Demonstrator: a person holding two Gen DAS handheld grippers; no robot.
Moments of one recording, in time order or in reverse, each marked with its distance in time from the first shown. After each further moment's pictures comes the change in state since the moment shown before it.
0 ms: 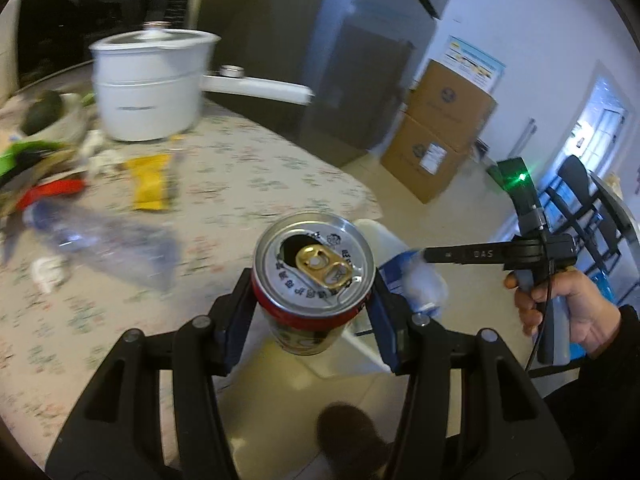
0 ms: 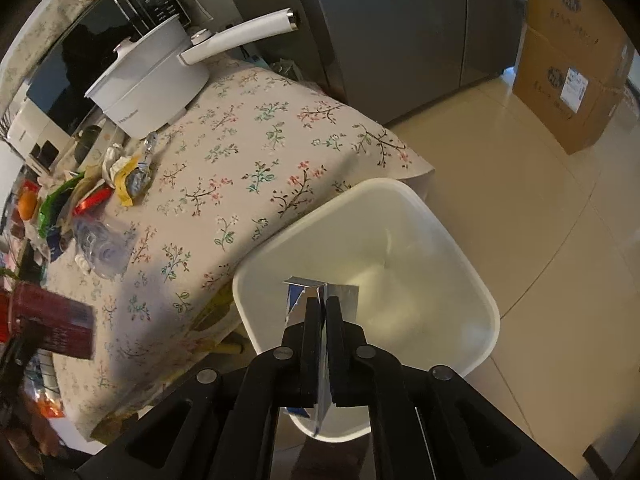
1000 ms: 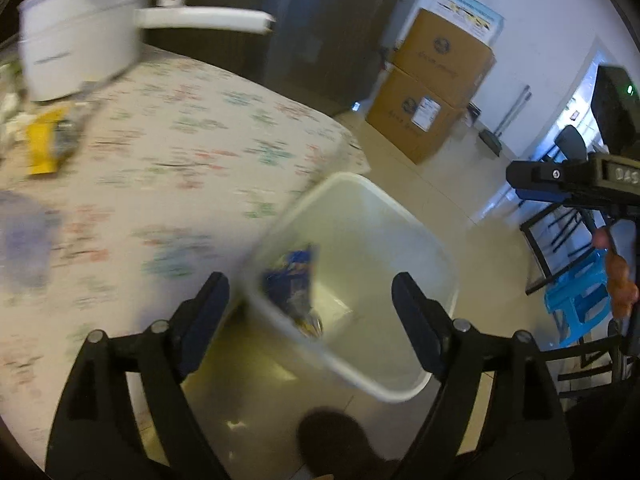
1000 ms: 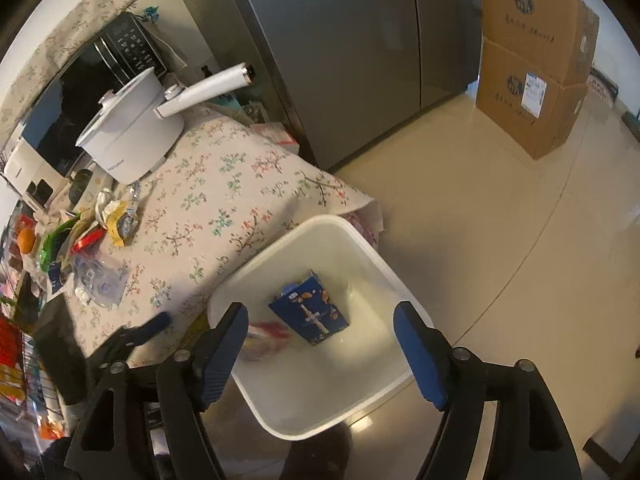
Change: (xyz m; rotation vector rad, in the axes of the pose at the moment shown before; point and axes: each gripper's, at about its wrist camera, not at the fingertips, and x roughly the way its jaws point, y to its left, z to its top) left arm 0.094 -0.018 -0.020 0.012 0.119 -0.023; right arm -0.055 -0.028 0.006 0.033 -0.125 -0.062
